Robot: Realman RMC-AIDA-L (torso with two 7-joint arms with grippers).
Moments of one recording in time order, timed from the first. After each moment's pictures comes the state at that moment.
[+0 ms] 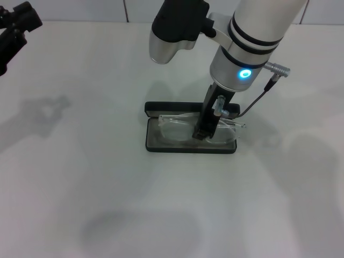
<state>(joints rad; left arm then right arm) -0.32 -2.04 0.59 0.93 1.51 1.76 -1.33 1.24 2.03 -1.79 -0.78 -2.24 -1.37 2.52</state>
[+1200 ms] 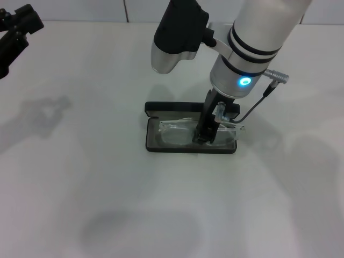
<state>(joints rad) -0.31 -2.04 0.59 0.91 1.51 1.76 -1.33 1.22 2.03 -1.84 -0.78 -2.22 -1.32 2.50</state>
